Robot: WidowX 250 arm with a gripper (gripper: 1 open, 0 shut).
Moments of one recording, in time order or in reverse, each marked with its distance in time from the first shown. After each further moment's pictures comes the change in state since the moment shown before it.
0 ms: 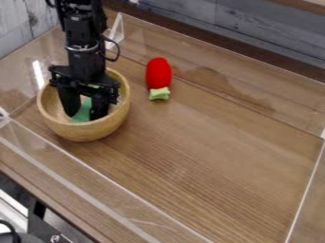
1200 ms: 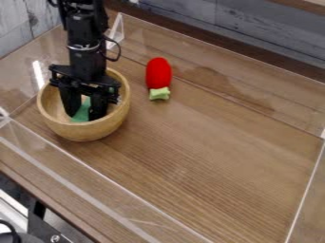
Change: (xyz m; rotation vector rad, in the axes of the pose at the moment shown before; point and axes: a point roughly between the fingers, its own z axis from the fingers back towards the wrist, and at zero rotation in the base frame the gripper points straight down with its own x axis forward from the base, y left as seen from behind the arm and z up) arm 0.004 -0.002 -0.001 0.002 -0.004 0.000
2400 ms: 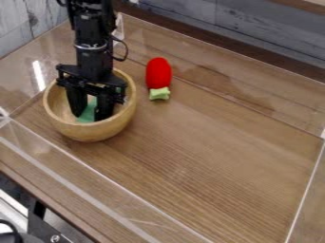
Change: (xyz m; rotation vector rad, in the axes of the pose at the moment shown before) arm 0.005 -0.011 0.000 -0.012 0.001 -0.017
